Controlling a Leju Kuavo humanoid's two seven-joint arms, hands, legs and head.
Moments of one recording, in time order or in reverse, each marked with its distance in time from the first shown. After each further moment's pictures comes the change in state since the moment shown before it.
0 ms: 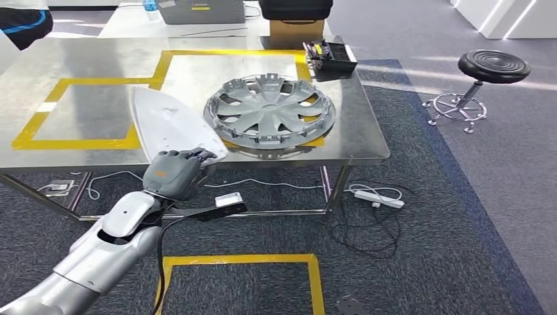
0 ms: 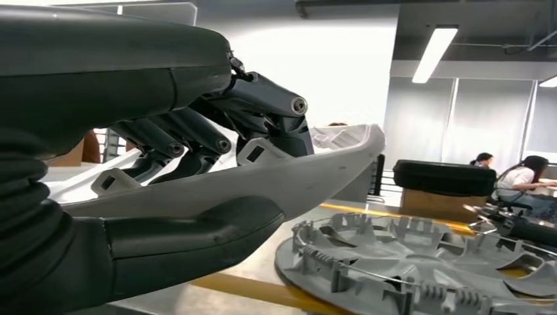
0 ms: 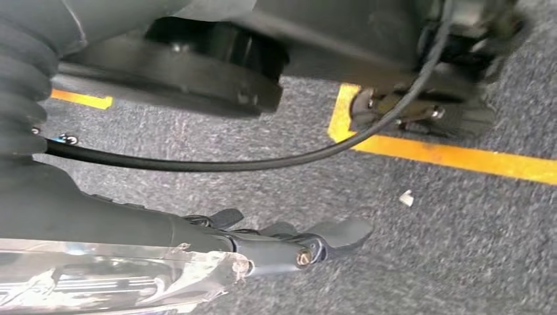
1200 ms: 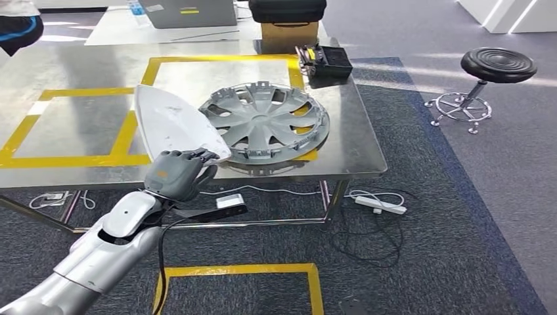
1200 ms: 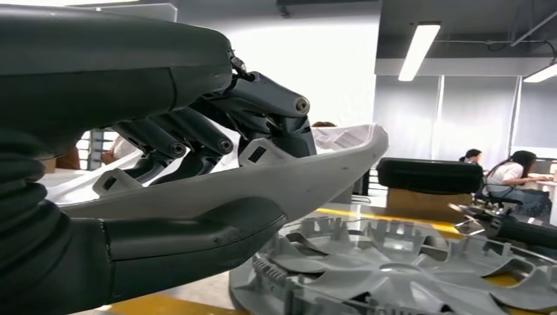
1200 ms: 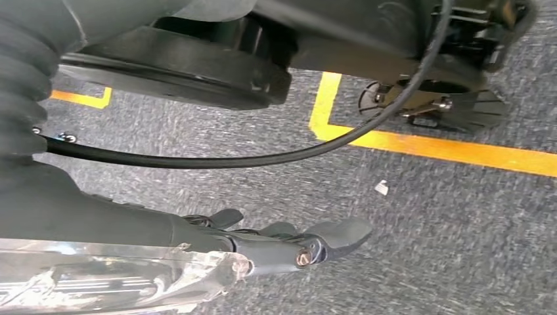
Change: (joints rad) left arm 0.002 0.002 0.001 -0.006 -0.004 0.001 0.000; right arm 0.006 0.002 0.000 0.000 0.000 0.001 0.000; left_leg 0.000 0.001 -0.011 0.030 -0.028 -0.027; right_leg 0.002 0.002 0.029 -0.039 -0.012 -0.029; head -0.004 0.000
